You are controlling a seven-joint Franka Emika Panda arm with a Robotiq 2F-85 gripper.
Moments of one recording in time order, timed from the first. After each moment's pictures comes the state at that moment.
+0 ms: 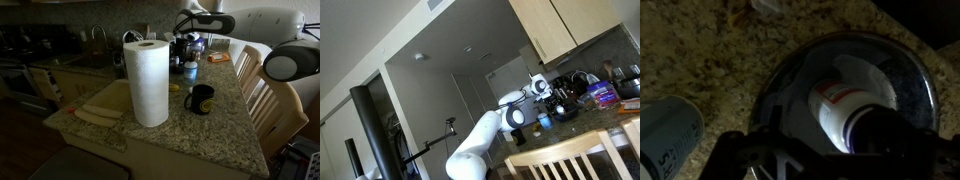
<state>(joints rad) -0.02 1.13 -0.09 -0.43 0.08 1.75 1.99</state>
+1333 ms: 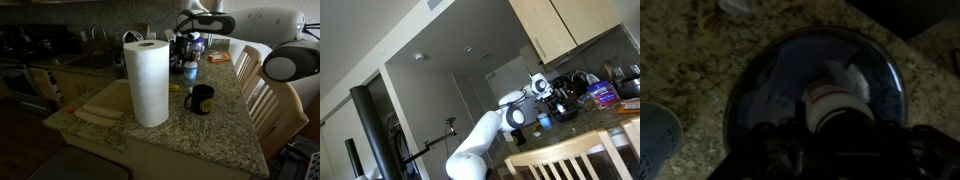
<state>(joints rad) -0.02 1.13 -0.11 -0.42 0.07 1.81 2.05</state>
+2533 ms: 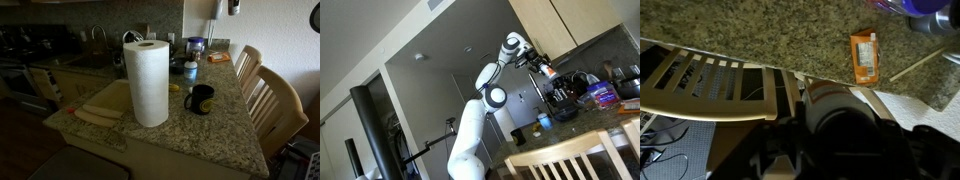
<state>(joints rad) -0.13 0.67 -0.21 -0.36 -0.14 1.16 1.94</state>
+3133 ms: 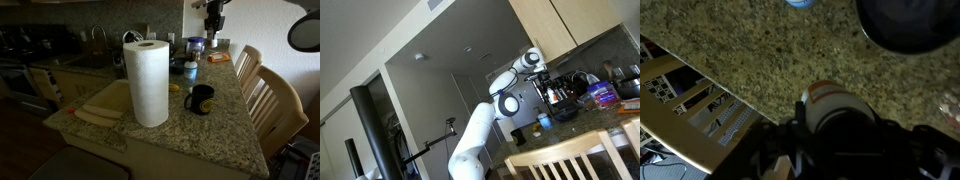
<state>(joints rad) -0.18 0.87 -0.05 -0.38 0.07 1.14 1.79</state>
